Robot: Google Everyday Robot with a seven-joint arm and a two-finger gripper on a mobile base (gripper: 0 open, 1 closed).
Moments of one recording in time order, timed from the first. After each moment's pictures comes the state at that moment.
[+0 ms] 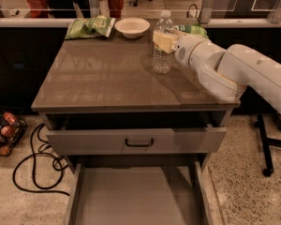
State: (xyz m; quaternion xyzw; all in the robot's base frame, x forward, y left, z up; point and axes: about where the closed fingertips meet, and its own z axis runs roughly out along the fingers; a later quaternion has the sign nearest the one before) arm 0.732 -0.100 0.923 -0.13 0.72 0.22 0.65
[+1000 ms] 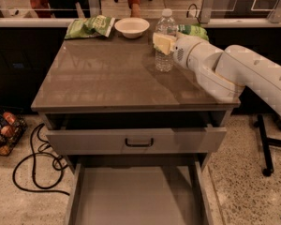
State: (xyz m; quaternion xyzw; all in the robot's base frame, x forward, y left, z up) arm 0.732 -0.096 0.924 -0.13 0.72 0.22 0.65
